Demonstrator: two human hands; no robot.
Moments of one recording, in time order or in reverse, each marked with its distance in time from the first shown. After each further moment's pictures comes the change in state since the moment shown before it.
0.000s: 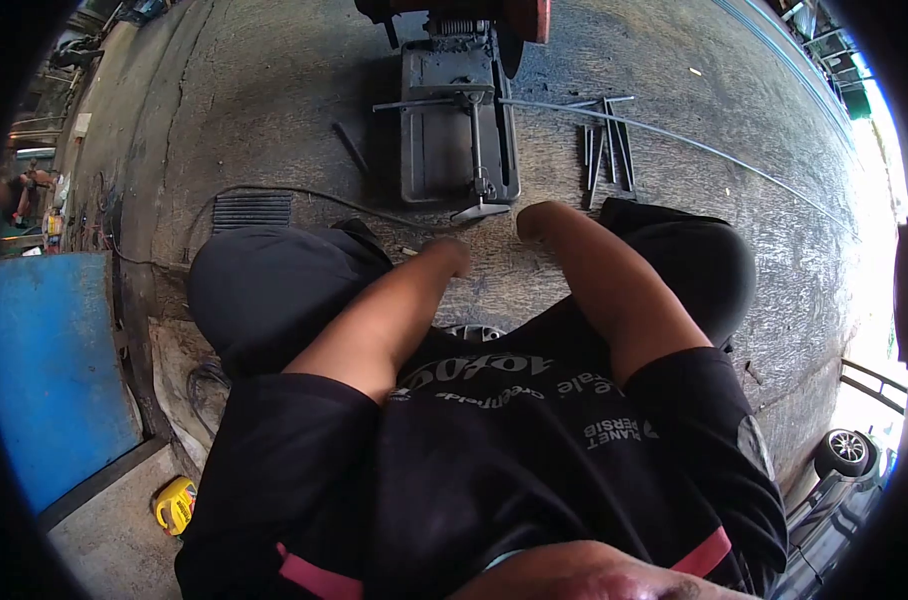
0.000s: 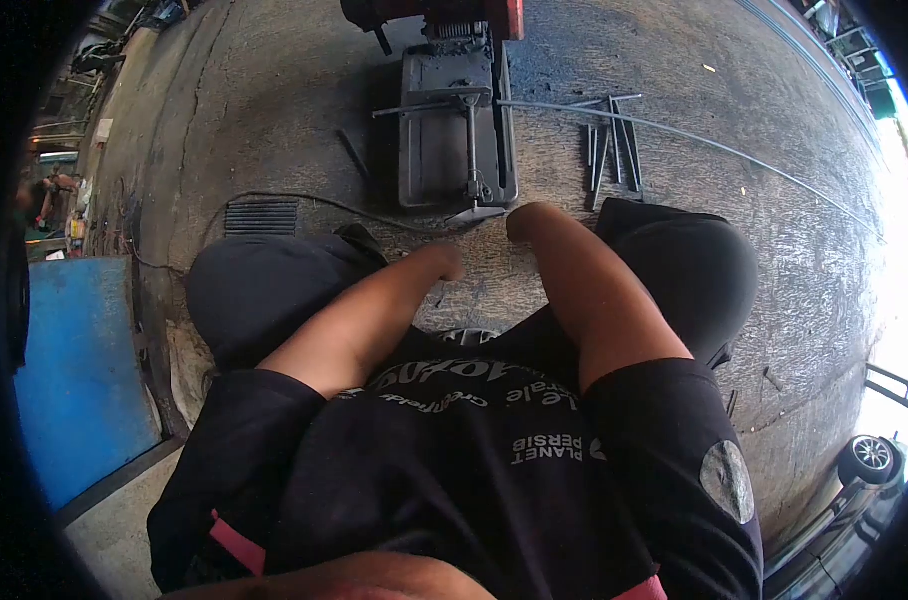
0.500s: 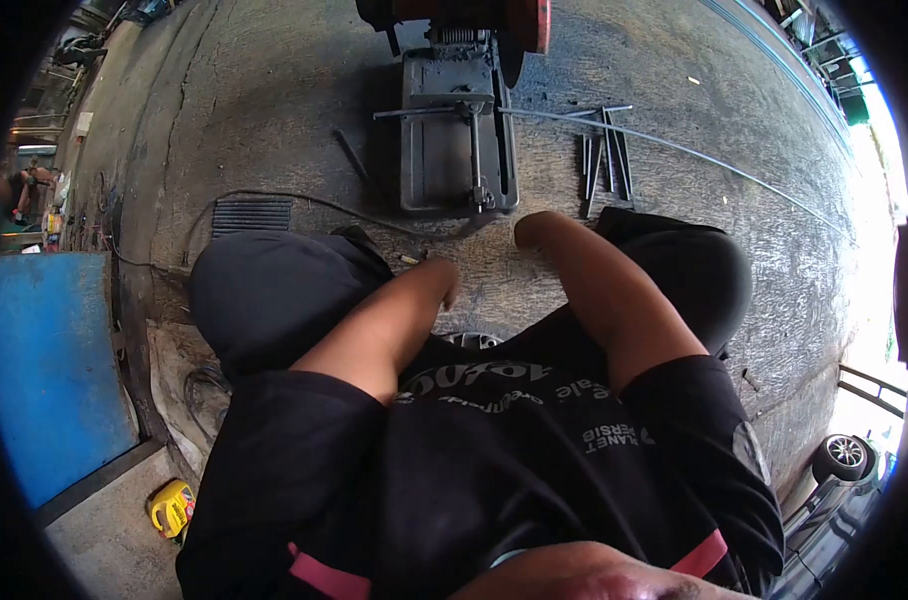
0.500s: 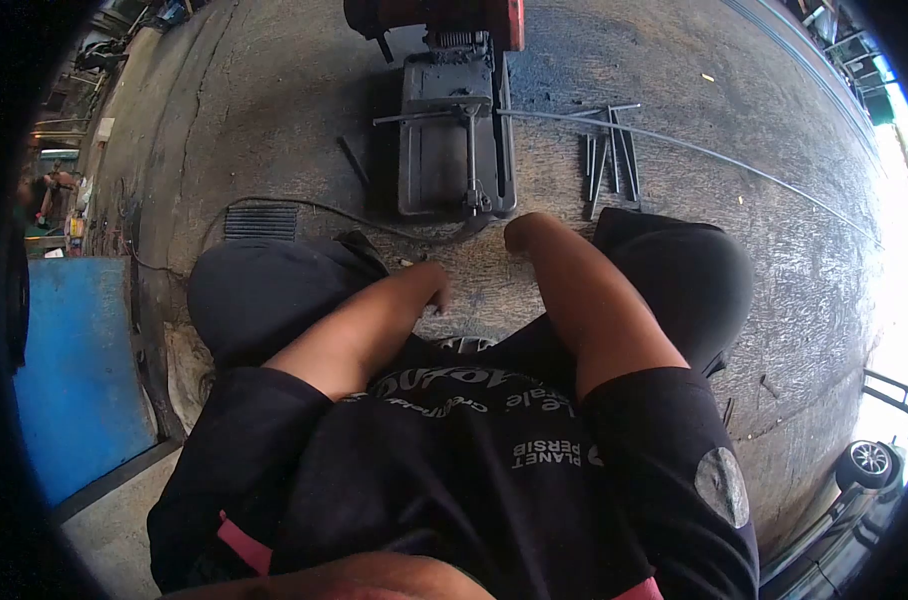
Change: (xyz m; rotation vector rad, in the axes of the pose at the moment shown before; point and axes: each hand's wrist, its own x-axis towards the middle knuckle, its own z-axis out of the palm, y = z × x) left_hand -0.006 0.007 0.008 0.010 -0.017 -0.092; right_hand -0.001 -0.003 -0.008 -0.145 -0.165 -0.019
